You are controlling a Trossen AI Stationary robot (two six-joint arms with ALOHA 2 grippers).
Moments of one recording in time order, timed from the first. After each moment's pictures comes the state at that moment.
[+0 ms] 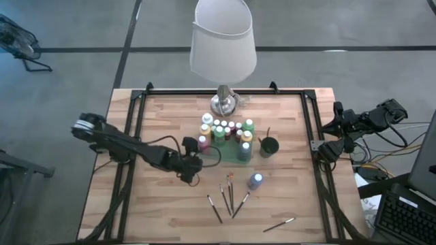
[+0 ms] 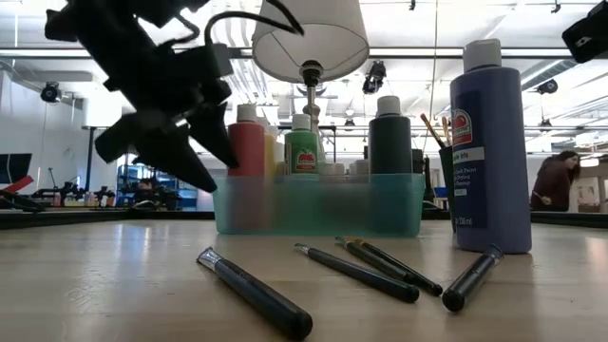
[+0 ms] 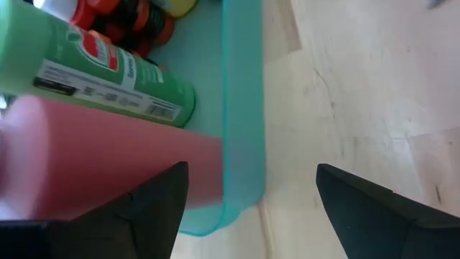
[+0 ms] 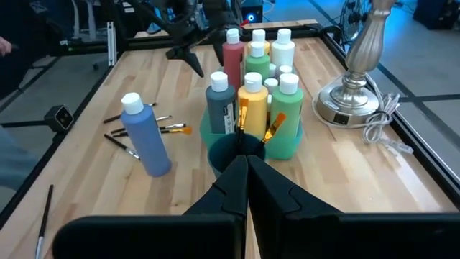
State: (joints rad) left arm -0.30 1.49 0.80 -0.26 -0.52 0.15; right arm 0.53 0.07 0.93 -1.30 0.46 0.32
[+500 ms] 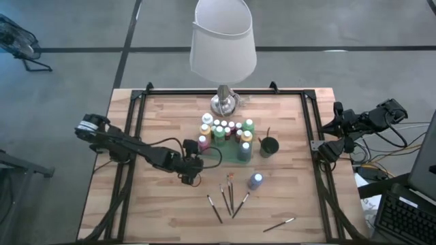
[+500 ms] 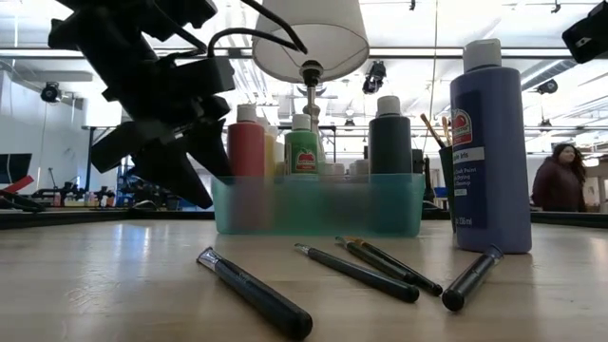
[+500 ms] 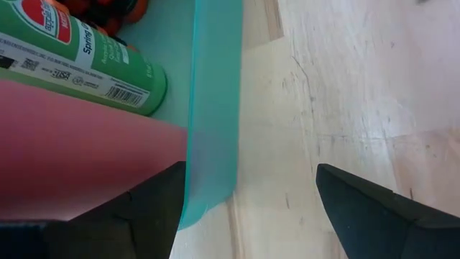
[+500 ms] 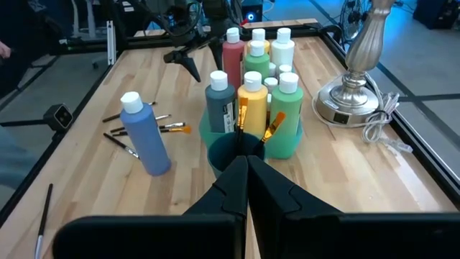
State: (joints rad) left arm -0.30 1.54 0.80 -0.26 -0.46 0.05; right arm 0.53 0.07 0.93 -1.30 0.46 0.32
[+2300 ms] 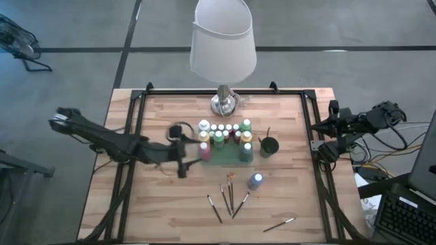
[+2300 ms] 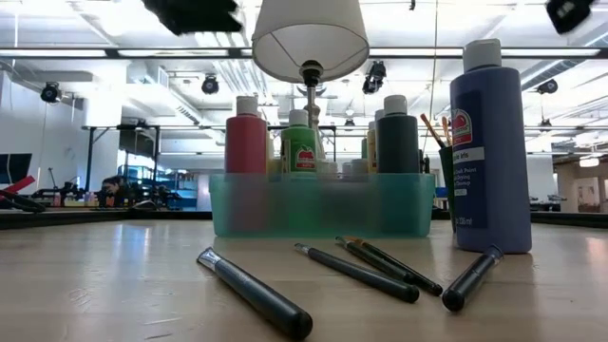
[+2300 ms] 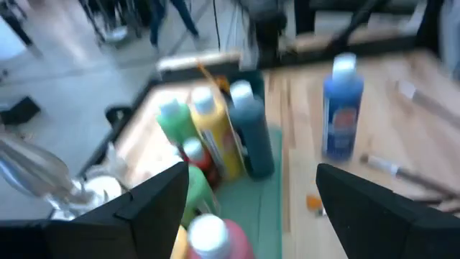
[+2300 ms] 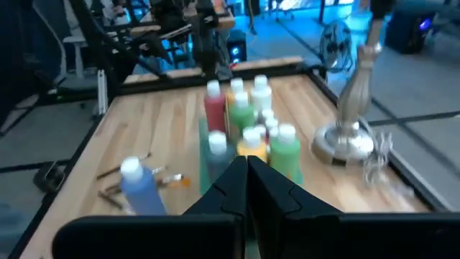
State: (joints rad) left arm -0.34 1.10 0.81 -0.09 -0.54 0.00; right arm 0.53 0.24 0.92 -1.02 0.55 0.31
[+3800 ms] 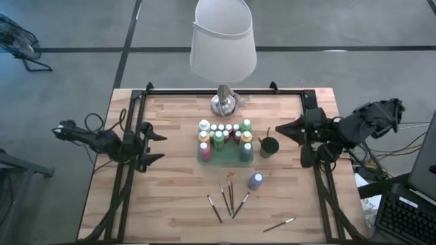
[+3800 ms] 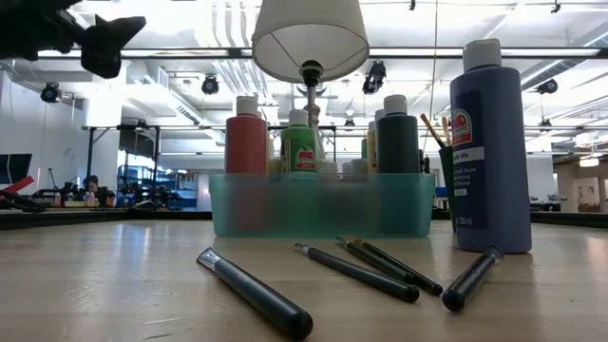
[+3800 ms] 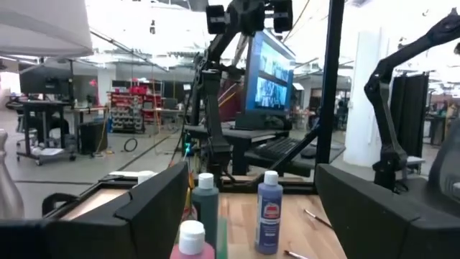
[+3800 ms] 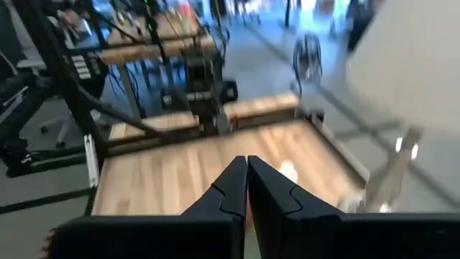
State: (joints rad) left arm -0.34 0.18 0.12 0.28 -0.30 0.01; right arm 0.53 1.20 1.72 -0.92 0.68 0.38
